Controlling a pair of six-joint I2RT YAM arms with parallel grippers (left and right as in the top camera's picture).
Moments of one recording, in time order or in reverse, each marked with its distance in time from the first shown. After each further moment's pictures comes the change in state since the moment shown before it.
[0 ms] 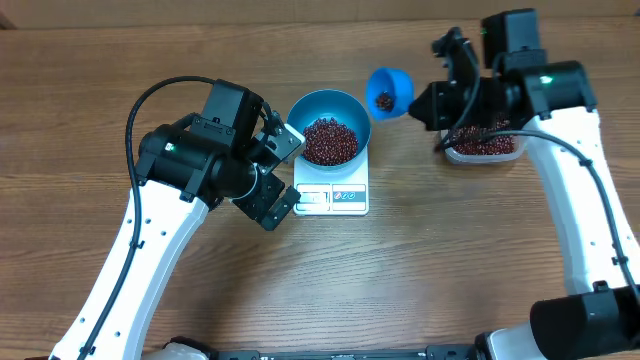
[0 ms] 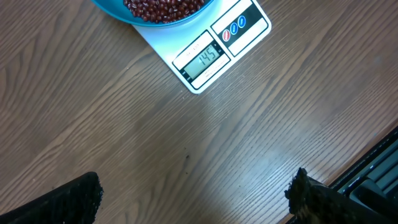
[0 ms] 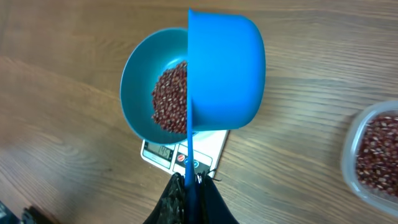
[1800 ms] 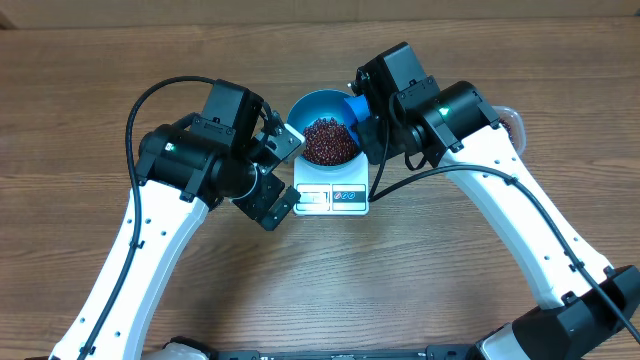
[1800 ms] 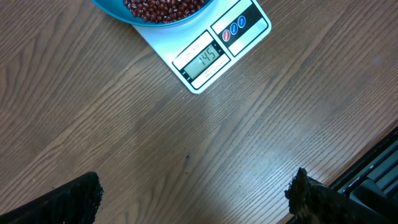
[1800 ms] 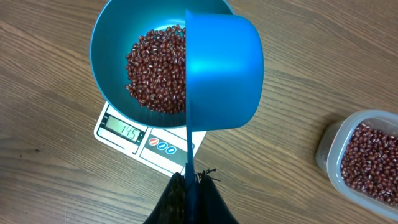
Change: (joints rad) left arm 0.000 0.000 0.000 0.000 0.000 0.000; right arm 0.369 0.027 0.000 -0.024 0.475 0.041
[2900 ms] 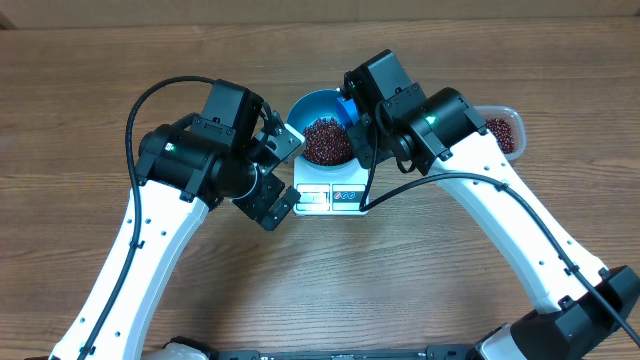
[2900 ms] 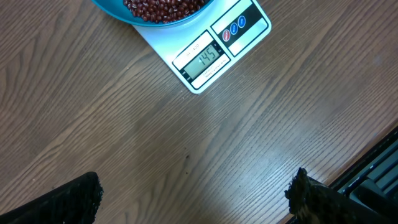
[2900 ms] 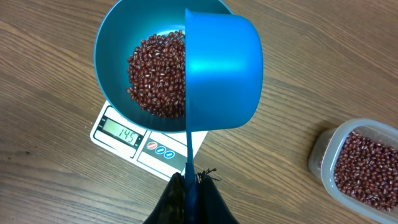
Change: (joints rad) left arm 0.000 0.000 0.000 0.000 0.000 0.000; right arm 0.054 0.000 0.000 0.012 0.073 0.008
